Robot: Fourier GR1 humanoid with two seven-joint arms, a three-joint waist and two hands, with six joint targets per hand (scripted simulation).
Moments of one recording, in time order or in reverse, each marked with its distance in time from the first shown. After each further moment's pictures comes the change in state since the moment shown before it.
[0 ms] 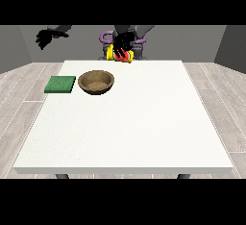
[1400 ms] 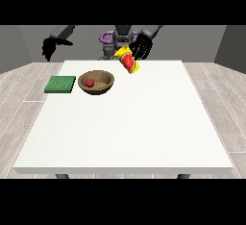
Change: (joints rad) left arm 0.180 -0.107 0.333 -0.253 0.347 0.120 -0.023; right arm 0.000 0.020 -0.038 0.034 -0.026 -0.057 0.020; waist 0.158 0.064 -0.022
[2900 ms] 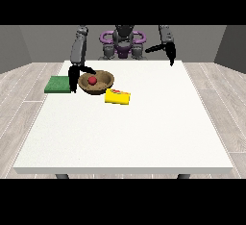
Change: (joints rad) left arm 0.381 0.089 0.192 -0.434 0.876 -0.335 -0.534; right arm -0.287 0.146 0.019 0.346 0.063 -0.302 -0.189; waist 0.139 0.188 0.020
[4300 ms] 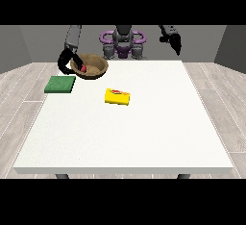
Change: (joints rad) left arm 0.078 0.027 0.074 0.106 0.067 -0.076 0.002; right arm -0.029 -0.106 0.231 -0.002 0.301 -0.439 0.524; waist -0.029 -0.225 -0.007
